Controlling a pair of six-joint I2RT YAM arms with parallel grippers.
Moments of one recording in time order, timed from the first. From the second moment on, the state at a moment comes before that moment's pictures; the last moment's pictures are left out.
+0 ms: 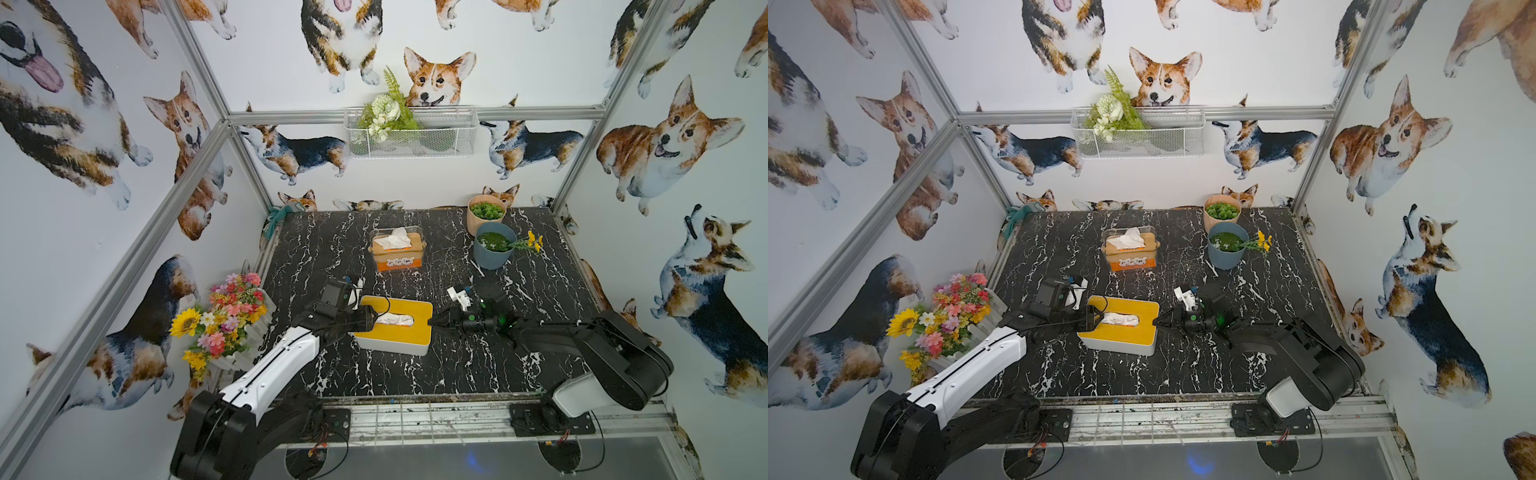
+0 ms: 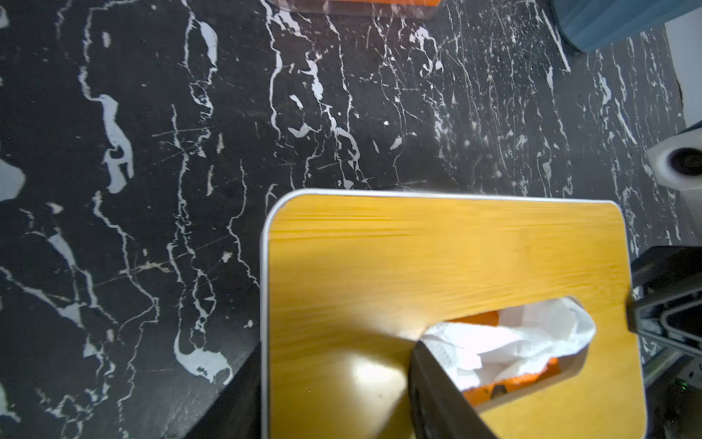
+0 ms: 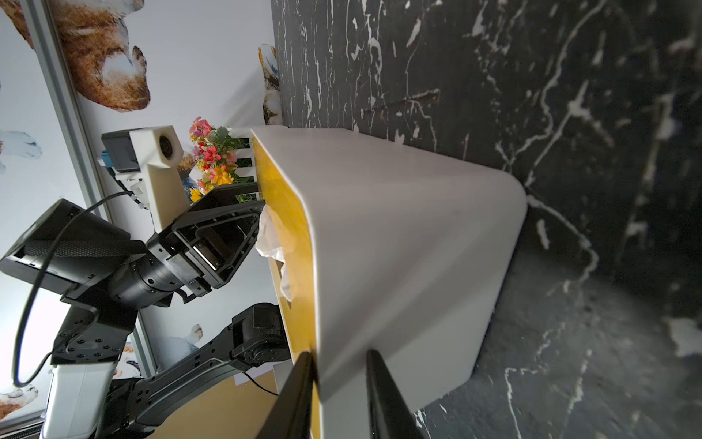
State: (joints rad) left arm -0.35 1.10 0.60 -0.42 0.22 -0.39; right arm 0.54 1.51 0.47 0.54 -0.76 1.15
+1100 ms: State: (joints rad) left arm -0.35 1.26 0.71 -0.21 0.27 -0.45; right arm 0.45 1.56 0.92 -0.07 -0.46 0.67
